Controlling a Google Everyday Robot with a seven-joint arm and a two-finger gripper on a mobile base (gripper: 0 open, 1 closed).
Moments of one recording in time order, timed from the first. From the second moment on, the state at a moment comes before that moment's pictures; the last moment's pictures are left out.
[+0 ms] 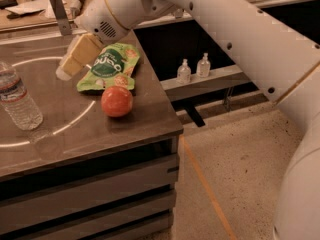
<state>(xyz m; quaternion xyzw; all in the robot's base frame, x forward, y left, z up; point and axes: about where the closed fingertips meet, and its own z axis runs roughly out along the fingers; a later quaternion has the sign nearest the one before) 0.577 0.200 0.982 -0.65 0.59 0.31 0.37</state>
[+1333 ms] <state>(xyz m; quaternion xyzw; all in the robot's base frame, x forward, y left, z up) 0.530 0.307 0.964 -0.66 0.52 0.39 0.38</state>
